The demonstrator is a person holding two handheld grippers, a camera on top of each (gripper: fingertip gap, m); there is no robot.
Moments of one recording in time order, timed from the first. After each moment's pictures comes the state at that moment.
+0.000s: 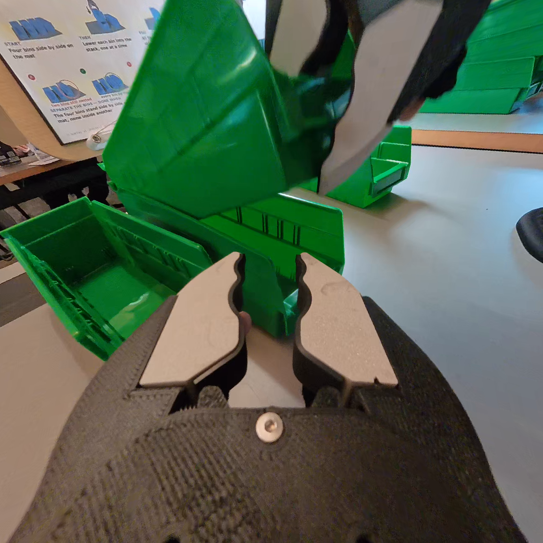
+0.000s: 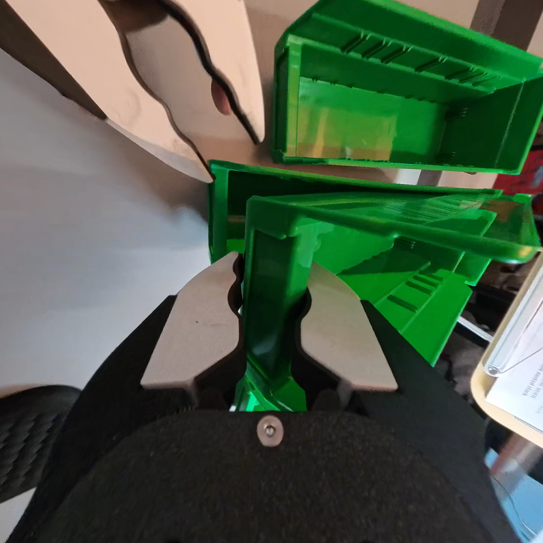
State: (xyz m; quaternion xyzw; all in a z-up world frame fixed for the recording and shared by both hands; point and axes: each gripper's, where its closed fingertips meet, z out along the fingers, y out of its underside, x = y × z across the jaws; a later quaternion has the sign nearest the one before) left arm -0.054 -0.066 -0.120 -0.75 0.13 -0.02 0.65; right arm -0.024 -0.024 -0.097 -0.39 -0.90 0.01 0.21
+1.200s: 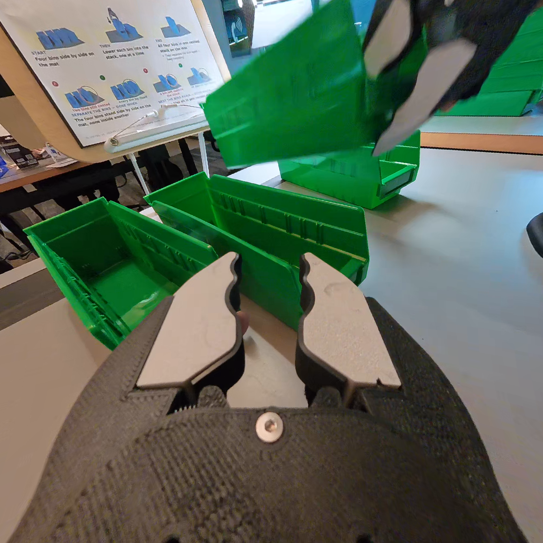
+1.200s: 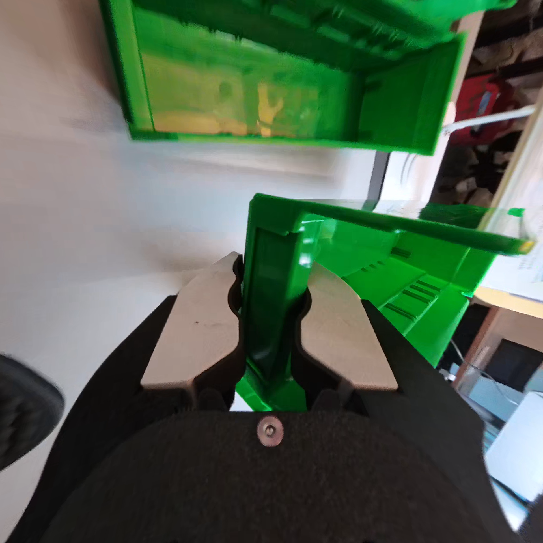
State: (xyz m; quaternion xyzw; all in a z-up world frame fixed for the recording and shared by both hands) left arm -0.062 -0.071 -0.117 -0.75 0.12 0.00 0.66; right arm 0.058 0.060 -0.109 -0.43 -0.86 -0.07 0.28
